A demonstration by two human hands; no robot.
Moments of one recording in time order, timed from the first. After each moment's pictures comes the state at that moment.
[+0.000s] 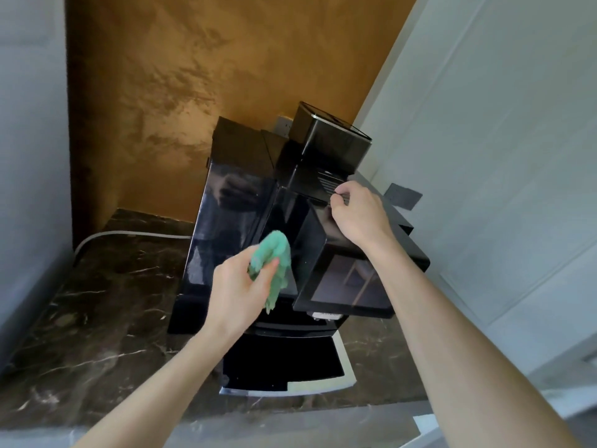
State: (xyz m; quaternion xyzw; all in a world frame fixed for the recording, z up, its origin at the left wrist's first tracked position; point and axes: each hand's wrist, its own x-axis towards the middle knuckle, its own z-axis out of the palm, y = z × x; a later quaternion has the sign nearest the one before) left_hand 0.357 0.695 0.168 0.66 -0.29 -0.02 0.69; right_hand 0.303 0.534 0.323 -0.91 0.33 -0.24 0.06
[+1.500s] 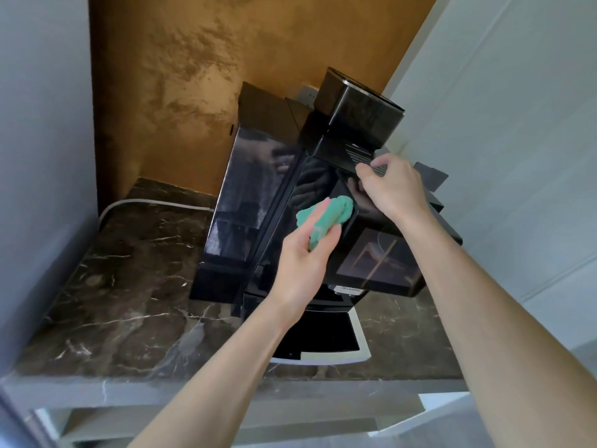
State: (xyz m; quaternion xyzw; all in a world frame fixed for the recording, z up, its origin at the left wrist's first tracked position) left_hand 0.318 0.670 0.190 0.46 -0.29 -0.18 0.82; right_hand 0.306 0.528 0.318 -0.89 0.35 -0.27 0.09
